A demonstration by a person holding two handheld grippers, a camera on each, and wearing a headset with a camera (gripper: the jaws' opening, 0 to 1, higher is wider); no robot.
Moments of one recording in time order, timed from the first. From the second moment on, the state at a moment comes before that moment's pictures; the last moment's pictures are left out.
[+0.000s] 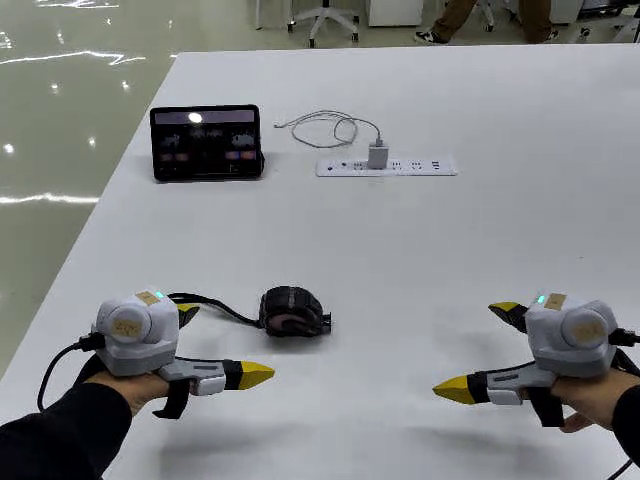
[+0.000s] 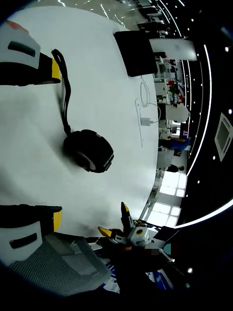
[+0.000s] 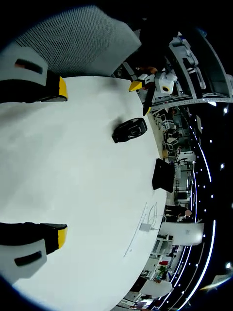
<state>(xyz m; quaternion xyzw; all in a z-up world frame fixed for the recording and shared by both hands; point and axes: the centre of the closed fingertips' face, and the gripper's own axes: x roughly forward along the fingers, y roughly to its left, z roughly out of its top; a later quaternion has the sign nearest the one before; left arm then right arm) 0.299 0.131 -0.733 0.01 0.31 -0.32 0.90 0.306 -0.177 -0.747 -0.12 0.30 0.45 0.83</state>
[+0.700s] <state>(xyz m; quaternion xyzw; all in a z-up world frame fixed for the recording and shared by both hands) 0.288 0.156 -0.721 0.04 0.31 -0.31 0.90 0.279 -0.238 -0.729 -0.14 0.31 0.43 0.84</state>
